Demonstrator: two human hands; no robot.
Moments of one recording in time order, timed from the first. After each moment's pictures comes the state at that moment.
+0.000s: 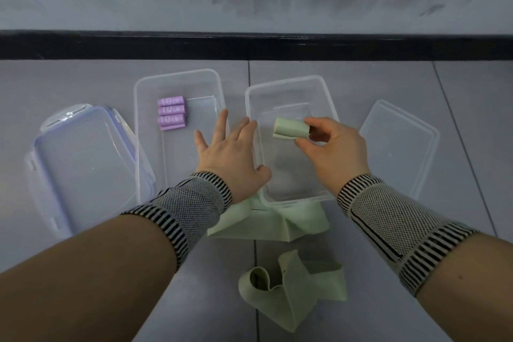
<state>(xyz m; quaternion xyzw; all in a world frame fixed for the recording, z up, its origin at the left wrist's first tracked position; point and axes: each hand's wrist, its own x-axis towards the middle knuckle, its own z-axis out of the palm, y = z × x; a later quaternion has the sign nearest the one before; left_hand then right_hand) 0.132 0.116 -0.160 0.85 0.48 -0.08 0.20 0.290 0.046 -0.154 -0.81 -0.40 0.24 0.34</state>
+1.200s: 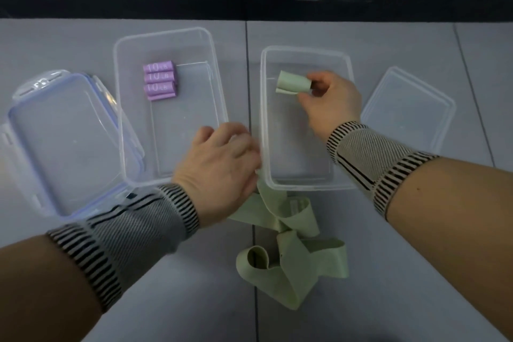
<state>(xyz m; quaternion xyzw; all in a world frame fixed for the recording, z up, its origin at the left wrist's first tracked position) 0.091 0.086 -0.169 0.97 0.25 0.06 0.05 0.306 0.083 -0.191 -0.84 -0.37 0.23 0.32</state>
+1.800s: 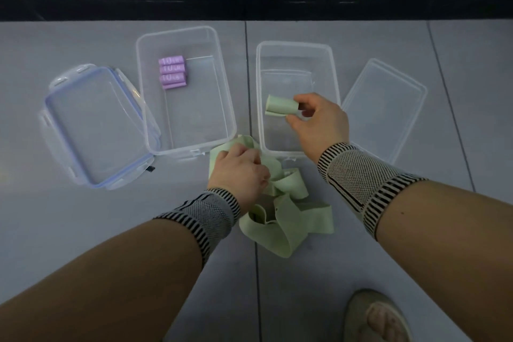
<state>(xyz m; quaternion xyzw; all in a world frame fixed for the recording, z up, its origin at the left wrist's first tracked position) 0.101 0.024 -0.174 0.90 0.36 -0.16 0.17 0.263 0.011 -0.153 -0.84 -0.41 0.24 0.28</state>
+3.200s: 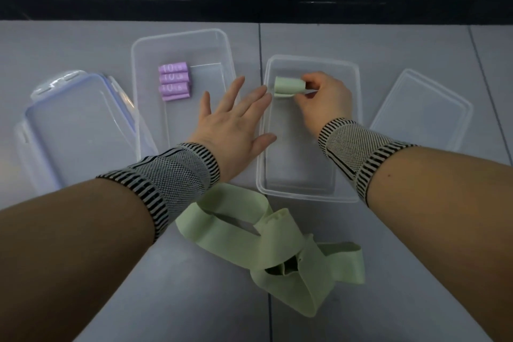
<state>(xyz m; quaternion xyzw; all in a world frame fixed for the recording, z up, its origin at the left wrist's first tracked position) 0.106 0.128 -0.176 0.91 0.38 -0.09 0.14 0.286 0.106 -0.214 -0.83 -0.40 0.23 0.31</state>
